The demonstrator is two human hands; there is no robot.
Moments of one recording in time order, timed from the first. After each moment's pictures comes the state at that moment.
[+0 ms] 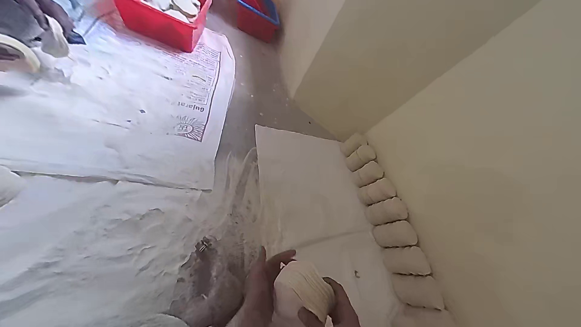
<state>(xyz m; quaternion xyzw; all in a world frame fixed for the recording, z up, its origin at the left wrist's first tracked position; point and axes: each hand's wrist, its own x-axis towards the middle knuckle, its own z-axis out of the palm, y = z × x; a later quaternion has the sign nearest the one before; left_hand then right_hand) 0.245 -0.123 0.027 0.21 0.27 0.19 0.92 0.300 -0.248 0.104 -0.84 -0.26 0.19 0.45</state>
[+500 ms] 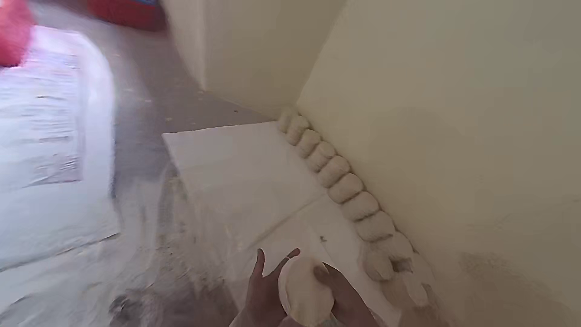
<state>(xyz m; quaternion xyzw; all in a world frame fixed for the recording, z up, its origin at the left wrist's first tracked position) 0.320 -0.191 0.021 0.06 0.07 -0.11 0.99 0.392 -0.347 0.095 -0.70 0.07 0.36 0.62</state>
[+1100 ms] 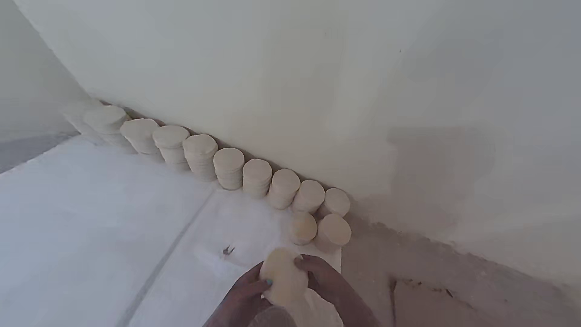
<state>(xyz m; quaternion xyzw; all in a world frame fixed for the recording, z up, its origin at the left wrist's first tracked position) 0.495 -0.397 0.001 0.42 0.09 -0.38 0.82 0.495 -0.619 0.023 -0.60 0.22 0.30 0.71</state>
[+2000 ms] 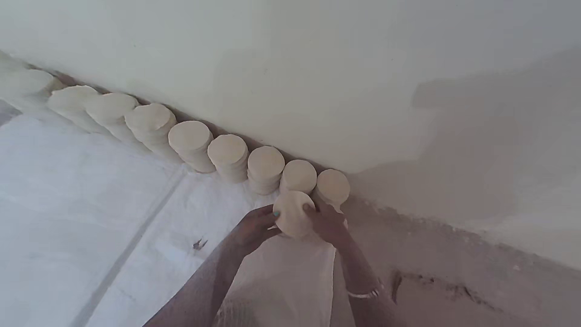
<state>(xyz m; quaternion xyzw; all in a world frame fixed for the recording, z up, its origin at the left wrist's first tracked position) 0.621 -0.518 -0.018 0.52 0.09 -0.39 0.76 0.596 -0.722 0.014 -0.86 0.18 0.23 0.41</state>
